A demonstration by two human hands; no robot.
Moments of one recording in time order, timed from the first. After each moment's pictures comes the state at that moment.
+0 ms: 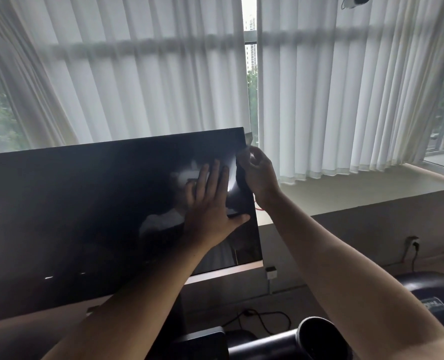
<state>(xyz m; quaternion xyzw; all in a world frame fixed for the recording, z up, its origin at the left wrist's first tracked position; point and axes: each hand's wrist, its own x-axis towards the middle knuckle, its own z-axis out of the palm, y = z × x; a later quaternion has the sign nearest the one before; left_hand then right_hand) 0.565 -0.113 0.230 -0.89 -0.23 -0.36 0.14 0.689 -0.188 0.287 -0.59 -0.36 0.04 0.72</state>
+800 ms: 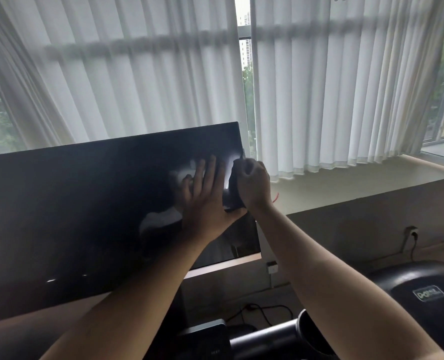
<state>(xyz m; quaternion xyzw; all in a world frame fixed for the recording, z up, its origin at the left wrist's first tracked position) 0.568 -0.112 0.226 -0.87 -0.21 -0.42 0.15 0.676 -0.185 0.255 -0.68 -0.31 -0.06 0.66</state>
